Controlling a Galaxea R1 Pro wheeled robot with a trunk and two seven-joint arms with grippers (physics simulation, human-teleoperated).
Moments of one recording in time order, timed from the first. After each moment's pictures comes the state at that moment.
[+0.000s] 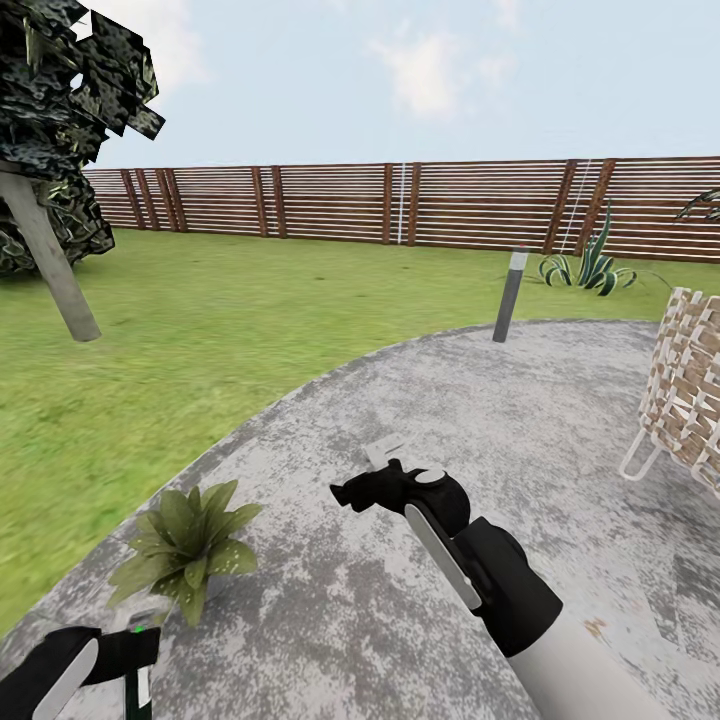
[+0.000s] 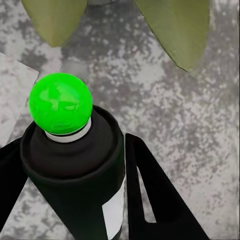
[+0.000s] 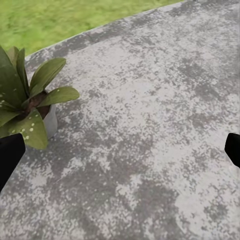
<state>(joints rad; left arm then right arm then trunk) -0.39 0.40 -0.16 -0.69 0.51 0.59 -0.15 -0.67 0.04 0.57 -1.38 -0.32 0.85 -0.03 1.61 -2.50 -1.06</state>
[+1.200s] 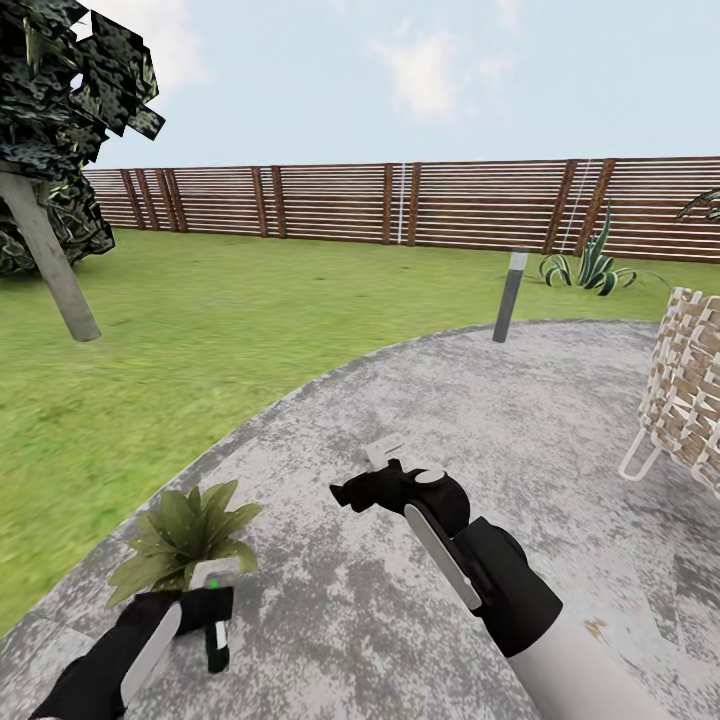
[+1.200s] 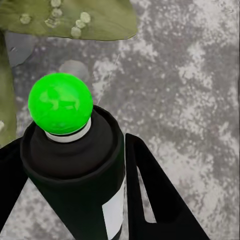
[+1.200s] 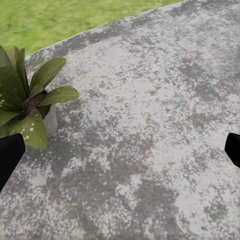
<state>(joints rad) -0.41 0.20 -0.15 -0.88 0.40 0.61 -0.05 -0.67 0.04 0.57 -1.38 -0.32 0.85 -0.03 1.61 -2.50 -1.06</state>
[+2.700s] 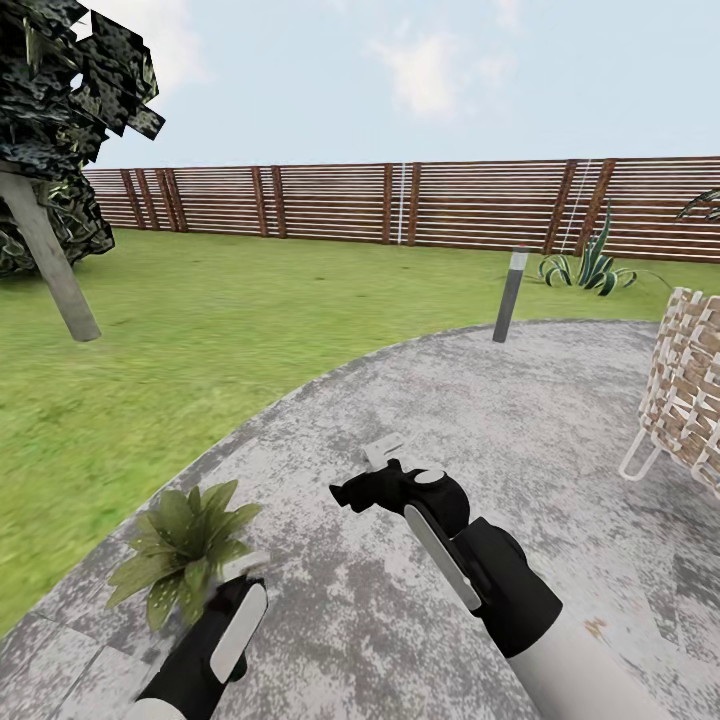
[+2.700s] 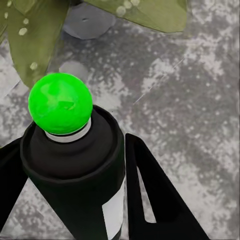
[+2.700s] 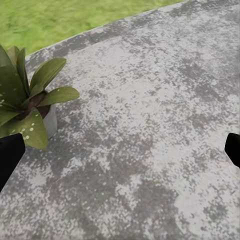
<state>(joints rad) -0.45 -0.08 -0.15 -0.87 0.59 0.48 0.76 -0.67 0.04 0.58 -1.38 -0.32 0.85 -0.03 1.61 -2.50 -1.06</state>
